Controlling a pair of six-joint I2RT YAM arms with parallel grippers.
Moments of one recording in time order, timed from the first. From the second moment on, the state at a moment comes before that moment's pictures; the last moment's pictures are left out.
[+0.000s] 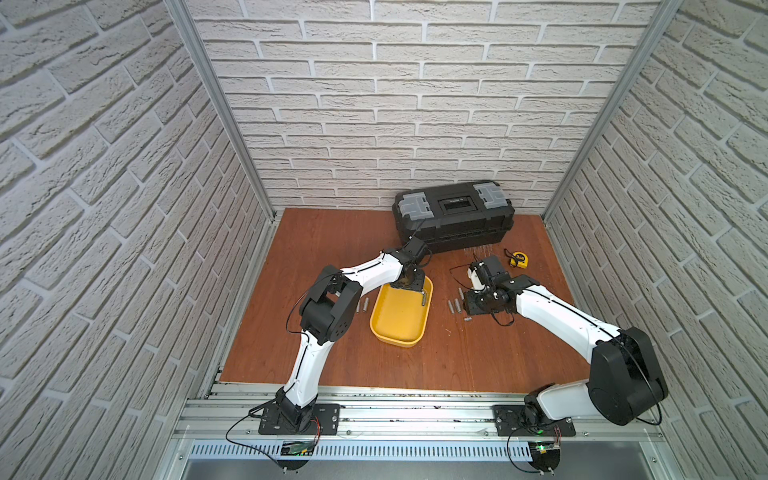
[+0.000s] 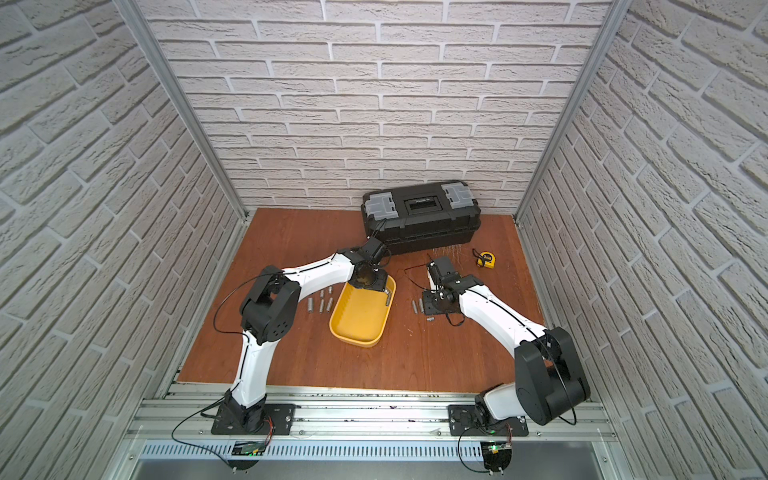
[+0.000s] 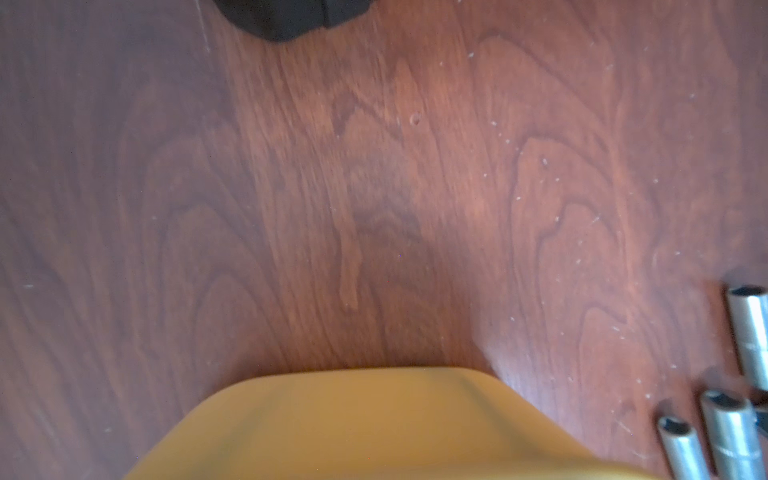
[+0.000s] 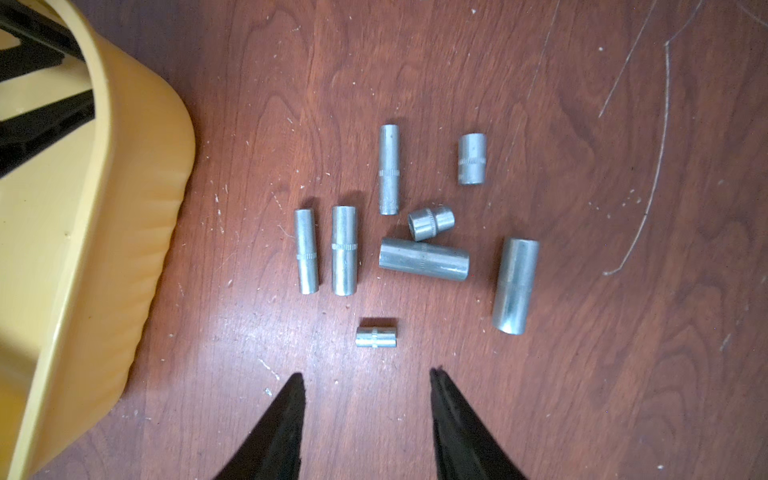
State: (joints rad) left arm -0.70 2.15 1.63 -0.64 -0.06 -0.43; right arm 0.34 1.42 0.94 -0.71 0.02 0.27
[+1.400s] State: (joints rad) left arm -0.73 2.15 1.60 -0.63 -0.09 -0.40; right arm 0.34 1.46 0.96 -0.73 0.03 0.27
